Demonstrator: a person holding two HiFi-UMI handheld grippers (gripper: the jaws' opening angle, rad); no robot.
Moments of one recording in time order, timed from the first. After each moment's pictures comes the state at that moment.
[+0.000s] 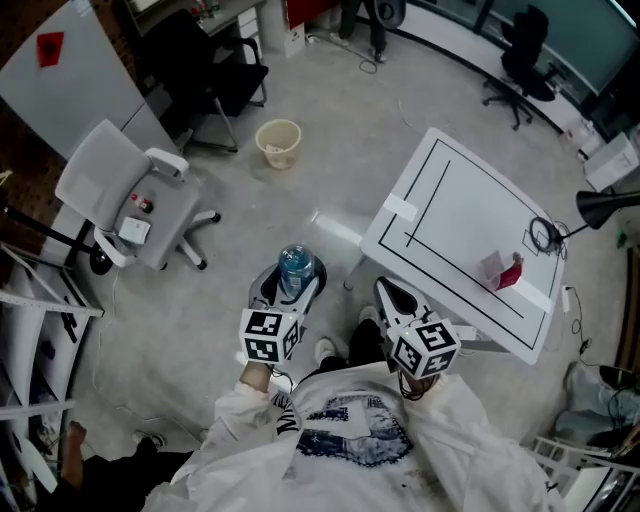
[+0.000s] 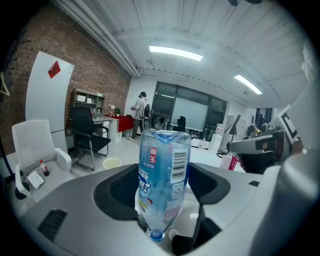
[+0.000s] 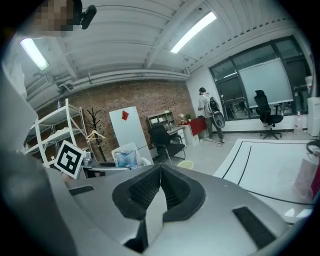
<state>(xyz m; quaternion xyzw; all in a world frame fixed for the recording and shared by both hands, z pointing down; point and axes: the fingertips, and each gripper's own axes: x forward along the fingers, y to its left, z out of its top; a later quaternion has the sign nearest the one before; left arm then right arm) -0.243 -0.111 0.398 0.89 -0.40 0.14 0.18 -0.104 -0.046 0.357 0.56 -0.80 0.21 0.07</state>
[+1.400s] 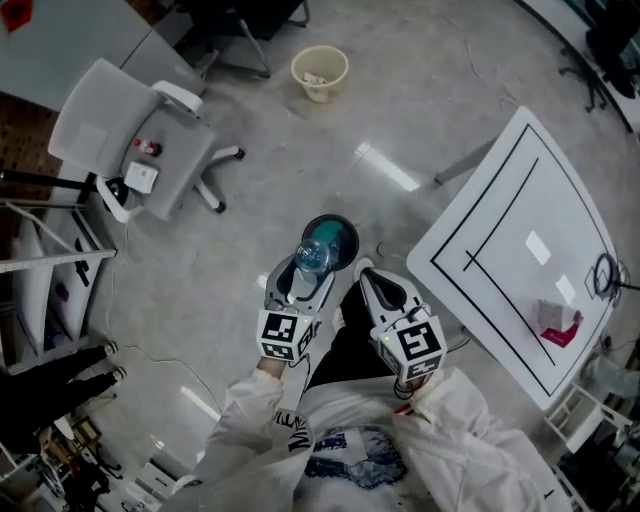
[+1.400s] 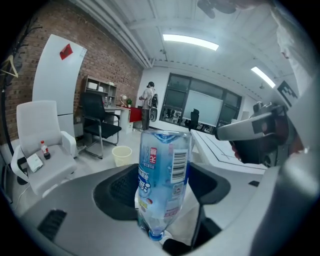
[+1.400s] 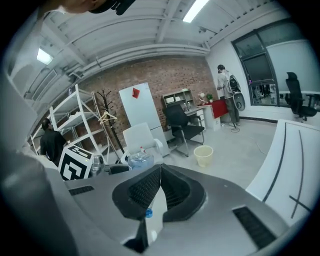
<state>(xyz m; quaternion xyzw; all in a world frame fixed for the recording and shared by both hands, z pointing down) -0.247 -0.209 0.560 0.85 -0.44 0.16 0.22 -0.163 -0.189 0.495 0.43 -0.85 0.25 0.15</state>
